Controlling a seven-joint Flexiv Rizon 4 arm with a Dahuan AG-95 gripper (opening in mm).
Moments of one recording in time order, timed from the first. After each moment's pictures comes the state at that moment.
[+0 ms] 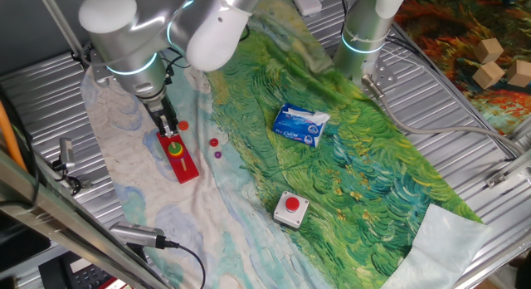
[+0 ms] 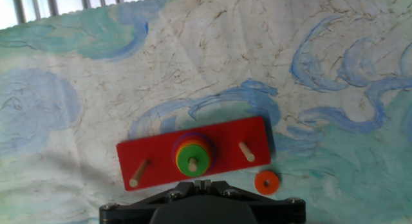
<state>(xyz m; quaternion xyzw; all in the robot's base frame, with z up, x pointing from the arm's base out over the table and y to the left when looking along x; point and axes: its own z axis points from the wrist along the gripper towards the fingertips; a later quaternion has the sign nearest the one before) 0.606 0.011 0.106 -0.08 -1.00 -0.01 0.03</state>
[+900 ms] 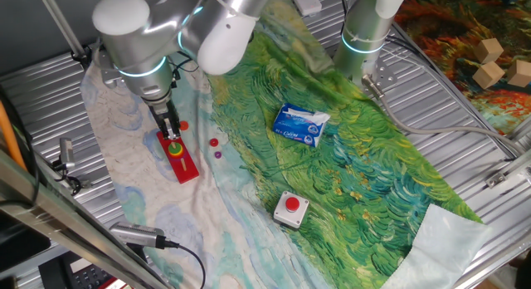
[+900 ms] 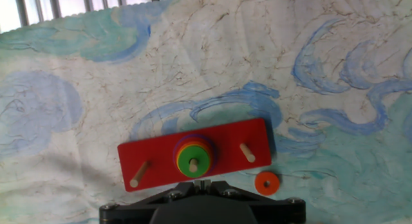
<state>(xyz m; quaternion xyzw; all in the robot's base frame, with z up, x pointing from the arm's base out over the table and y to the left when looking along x) 0.606 0.015 0.088 -0.09 -1.00 -0.01 0.01</state>
